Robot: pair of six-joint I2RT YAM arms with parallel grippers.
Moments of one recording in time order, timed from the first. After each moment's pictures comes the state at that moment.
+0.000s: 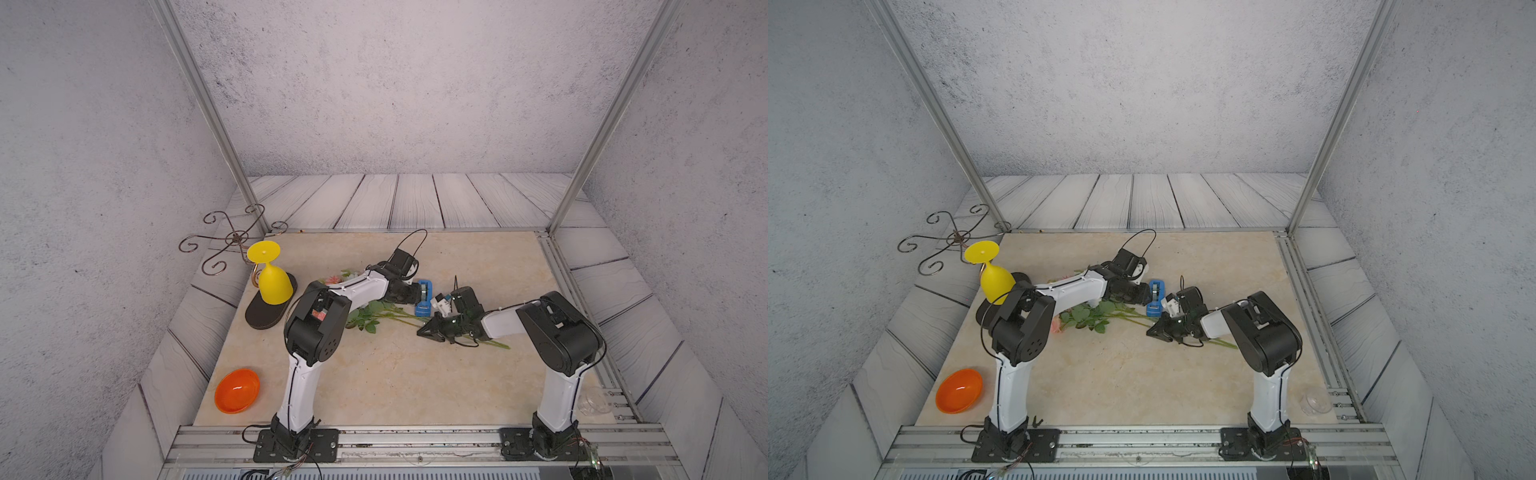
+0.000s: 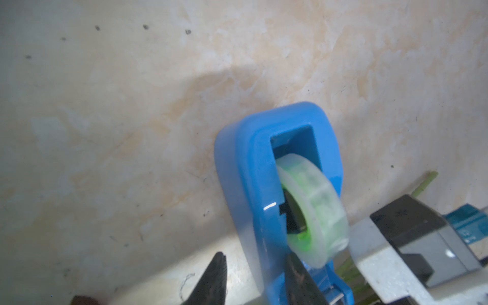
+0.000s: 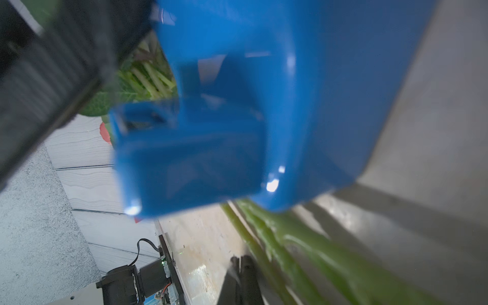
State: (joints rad) left arm -0.62 2.10 1.50 -0.43 0.23 -0.33; right arm 0.51 1.91 0.80 0.24 -0.77 0.81
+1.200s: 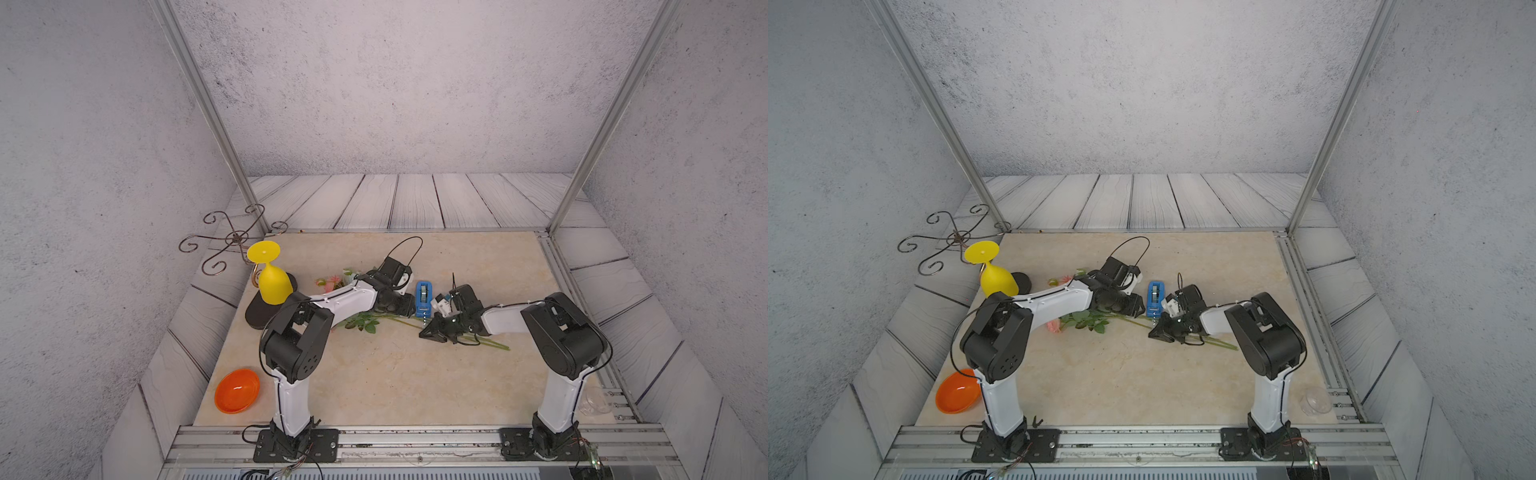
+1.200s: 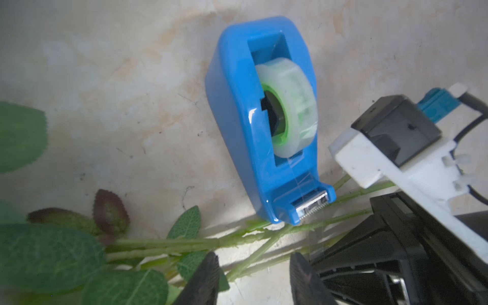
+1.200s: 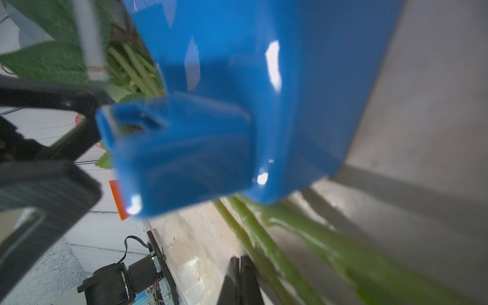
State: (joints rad) left arm -0.62 1.90 1.28 -0.41 0.26 -0.25; right arm 0.51 1.87 0.84 0.04 -0.72 0.73
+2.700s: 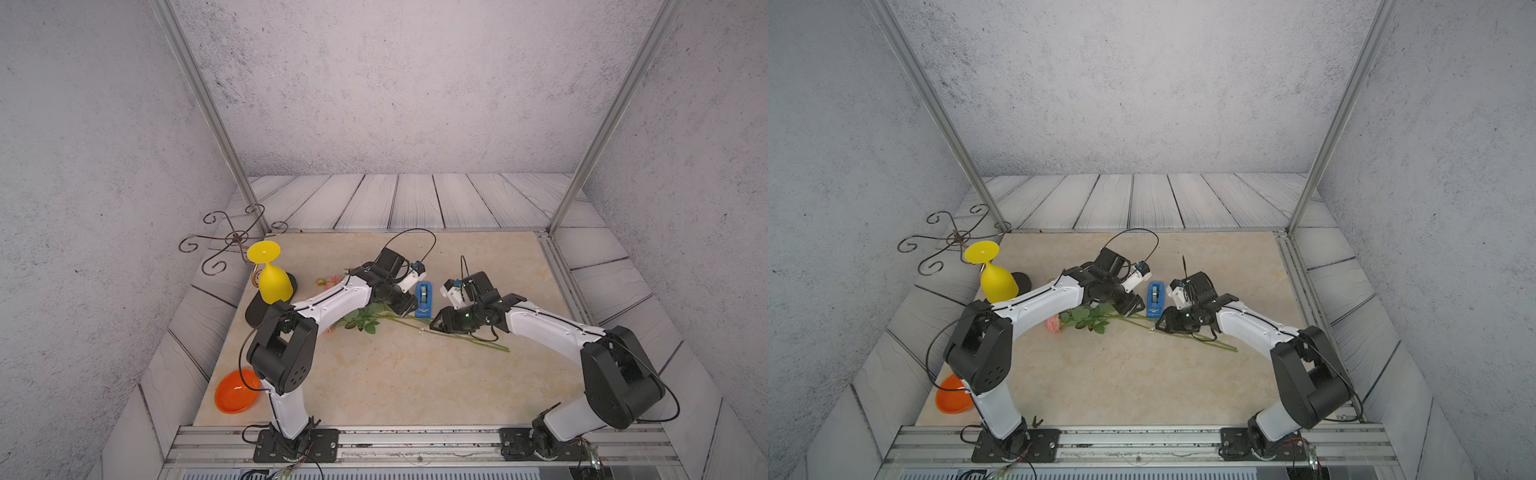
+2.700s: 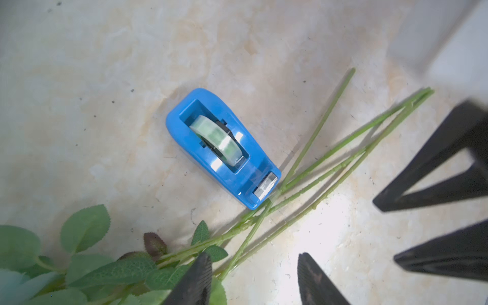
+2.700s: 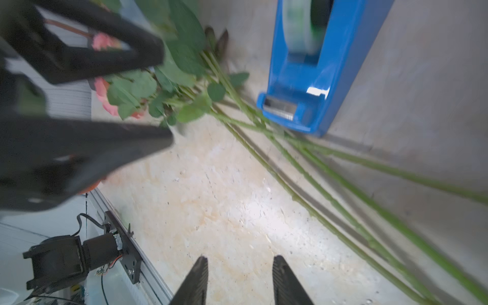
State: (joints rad) left arm -0.62 1.77 1.30 -0.51 0.30 0.29; right arm 0.50 1.50 0.95 -0.44 -0.50 0.38
